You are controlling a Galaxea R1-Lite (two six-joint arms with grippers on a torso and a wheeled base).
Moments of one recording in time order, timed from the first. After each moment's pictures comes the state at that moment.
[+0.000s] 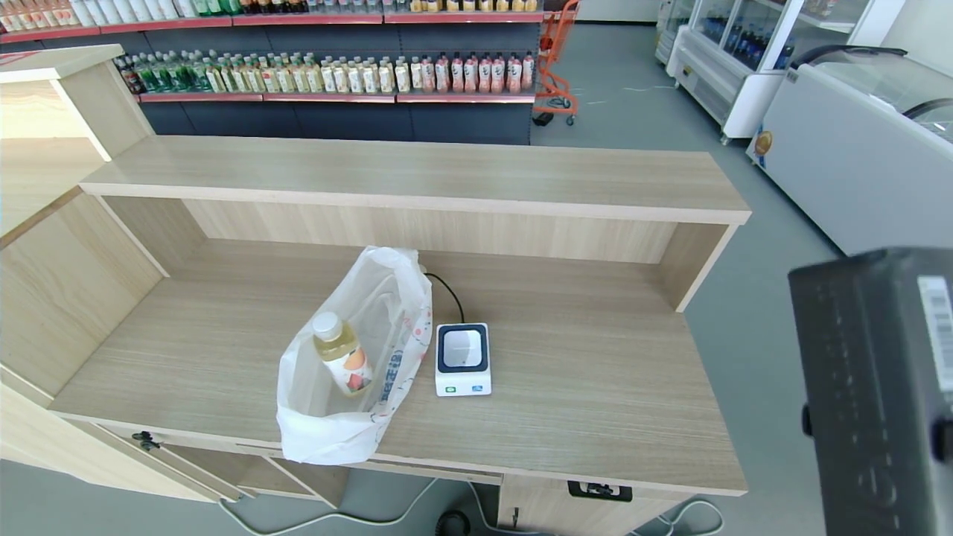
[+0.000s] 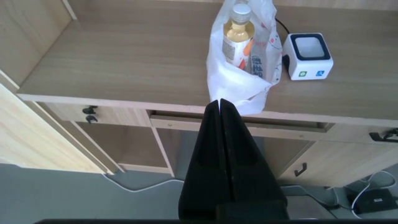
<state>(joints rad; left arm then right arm) 0.00 0.00 0.00 0.00 -0.03 0.01 0.57 1.20 -0.30 -1.37 0.97 -2.10</state>
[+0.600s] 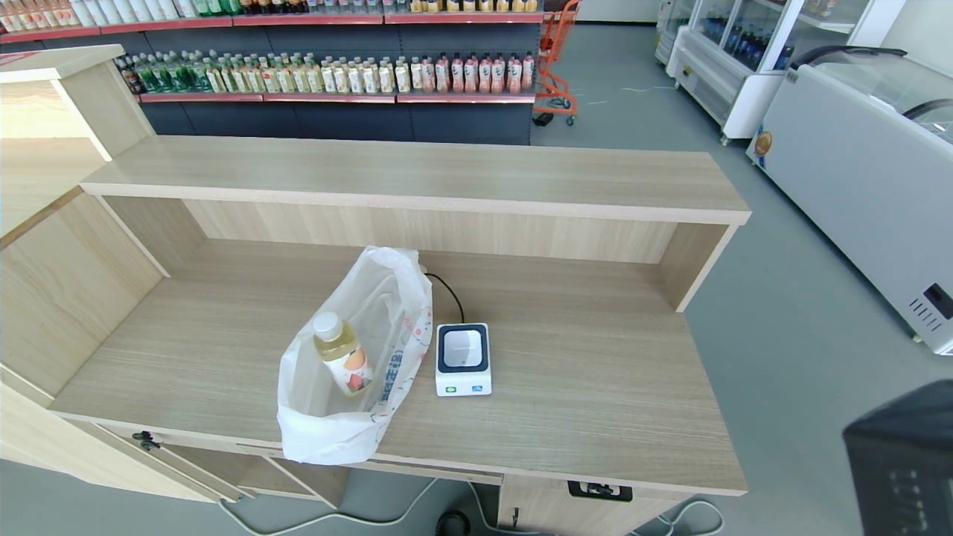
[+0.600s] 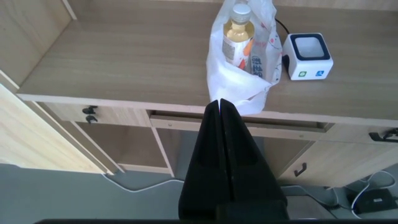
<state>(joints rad) 0.00 0.00 0.00 0.00 -0.03 0.01 0.66 1.10 -0.31 -1.13 1.05 -2.25</state>
